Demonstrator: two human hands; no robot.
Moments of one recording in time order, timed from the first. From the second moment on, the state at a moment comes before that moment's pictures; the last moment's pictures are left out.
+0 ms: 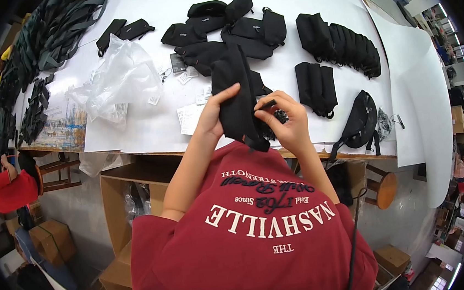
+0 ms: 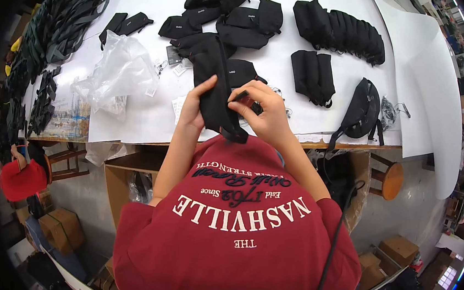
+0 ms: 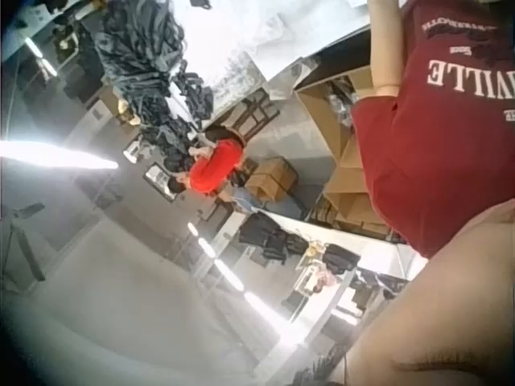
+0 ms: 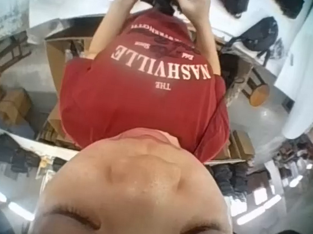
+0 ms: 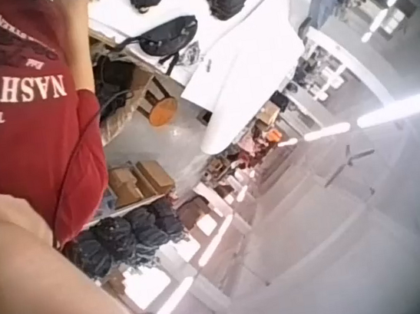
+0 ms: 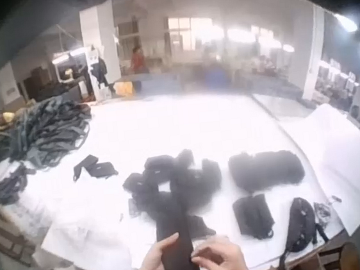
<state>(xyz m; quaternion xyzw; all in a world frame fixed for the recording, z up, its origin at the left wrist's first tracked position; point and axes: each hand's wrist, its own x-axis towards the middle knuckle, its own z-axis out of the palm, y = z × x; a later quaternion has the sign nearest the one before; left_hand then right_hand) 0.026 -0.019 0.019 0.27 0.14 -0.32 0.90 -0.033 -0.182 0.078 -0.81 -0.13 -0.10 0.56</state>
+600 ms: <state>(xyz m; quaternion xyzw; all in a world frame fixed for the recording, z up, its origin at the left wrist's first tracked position) 0.035 -0.015 0.012 0.27 0.08 -0.28 0.92 -0.043 -0.184 0.085 -0.84 -0.18 -0.04 0.52</state>
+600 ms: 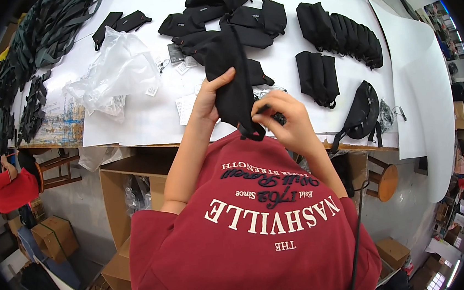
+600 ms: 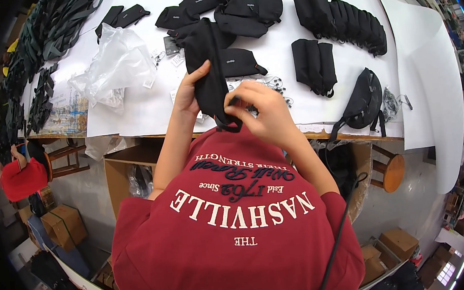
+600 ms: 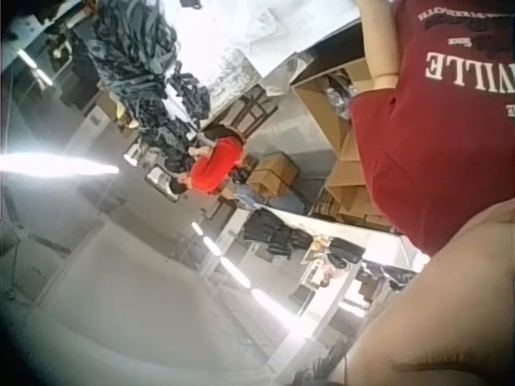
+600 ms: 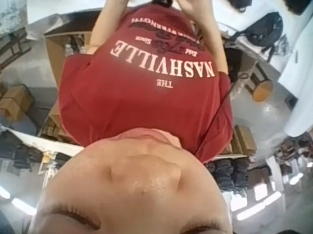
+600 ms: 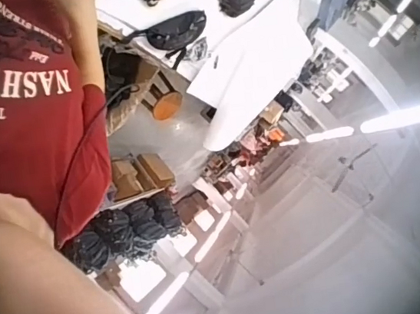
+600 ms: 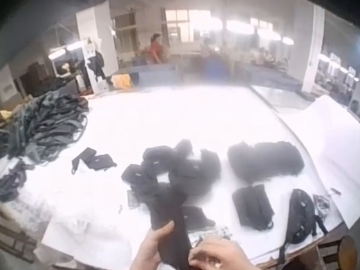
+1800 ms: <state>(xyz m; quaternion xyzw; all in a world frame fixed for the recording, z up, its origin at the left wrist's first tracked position) 0.056 0.004 0.000 0.20 0.06 -0.32 0.93 -0.031 -0.171 0.093 -0.84 -0.20 0.01 0.51</state>
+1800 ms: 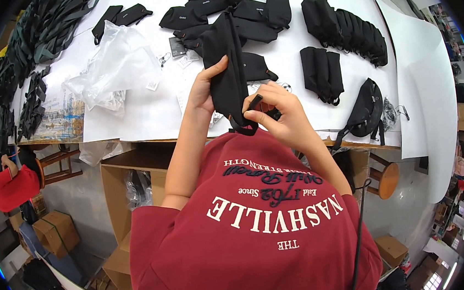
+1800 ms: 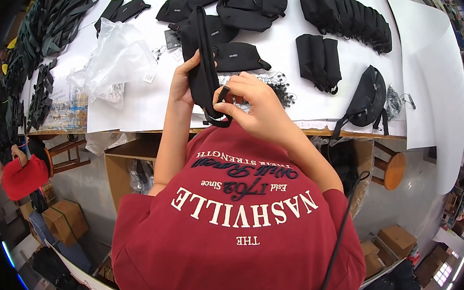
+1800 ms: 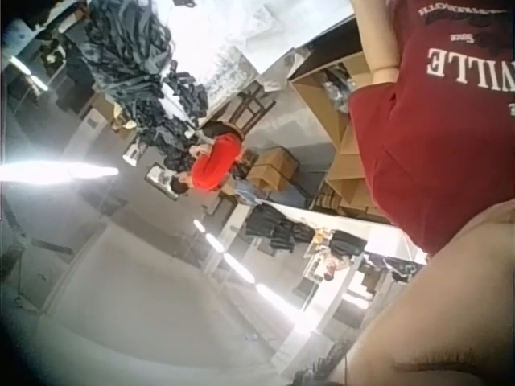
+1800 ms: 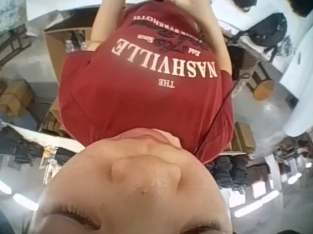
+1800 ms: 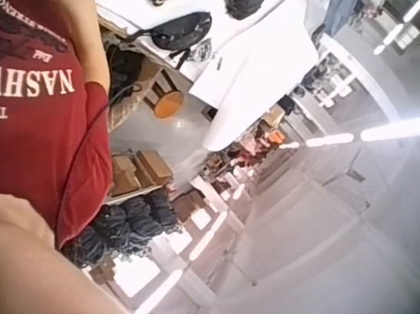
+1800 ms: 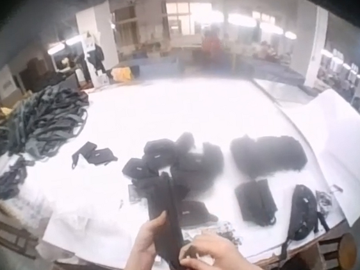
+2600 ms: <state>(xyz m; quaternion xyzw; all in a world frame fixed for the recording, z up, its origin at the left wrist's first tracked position) 0.017 0.038 0.053 0.72 -0.24 0.01 0.65 -0.041 -0.222 0.094 -0.76 -0.06 -0.05 0.65</state>
